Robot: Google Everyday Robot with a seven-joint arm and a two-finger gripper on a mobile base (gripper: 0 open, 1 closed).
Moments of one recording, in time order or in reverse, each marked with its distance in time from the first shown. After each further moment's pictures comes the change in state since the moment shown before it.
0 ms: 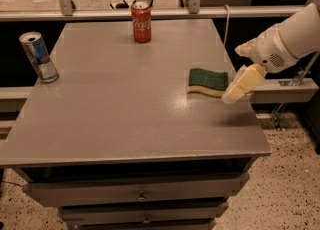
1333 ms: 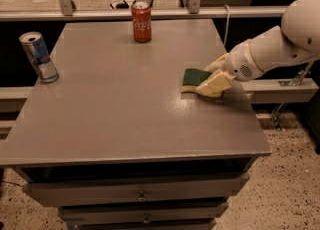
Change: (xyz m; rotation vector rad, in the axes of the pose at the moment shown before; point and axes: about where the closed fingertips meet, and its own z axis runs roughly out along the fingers) arm -0.018 -0.007 0.070 -0.021 -0.110 0.047
